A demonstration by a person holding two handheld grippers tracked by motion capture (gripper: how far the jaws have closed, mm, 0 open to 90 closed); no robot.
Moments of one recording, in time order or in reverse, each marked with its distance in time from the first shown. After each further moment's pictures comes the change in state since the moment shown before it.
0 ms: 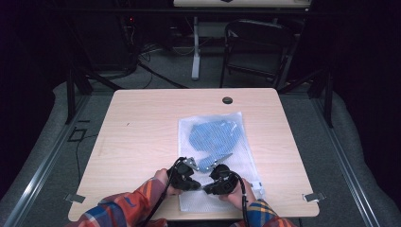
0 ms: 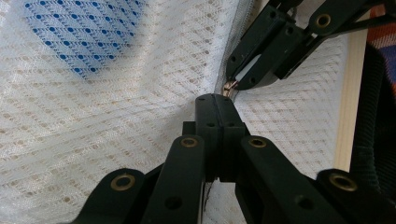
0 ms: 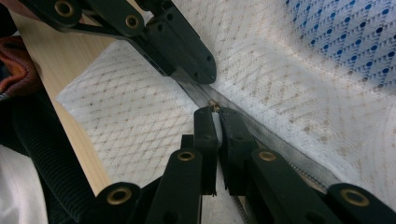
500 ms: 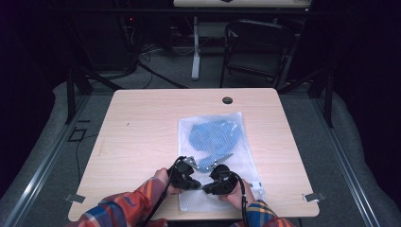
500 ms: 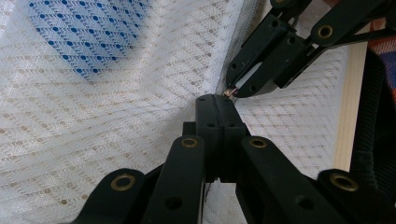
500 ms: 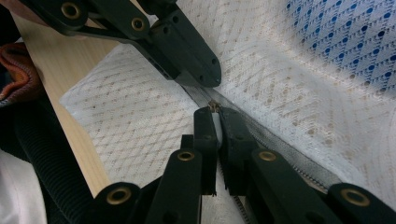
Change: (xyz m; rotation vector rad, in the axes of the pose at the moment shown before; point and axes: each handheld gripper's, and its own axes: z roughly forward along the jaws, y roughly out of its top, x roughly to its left) left arm 0.002 0.001 0.000 0.001 -0.015 -0.022; right arm 0.000 -0.001 0.002 -0.031 0.011 0.009
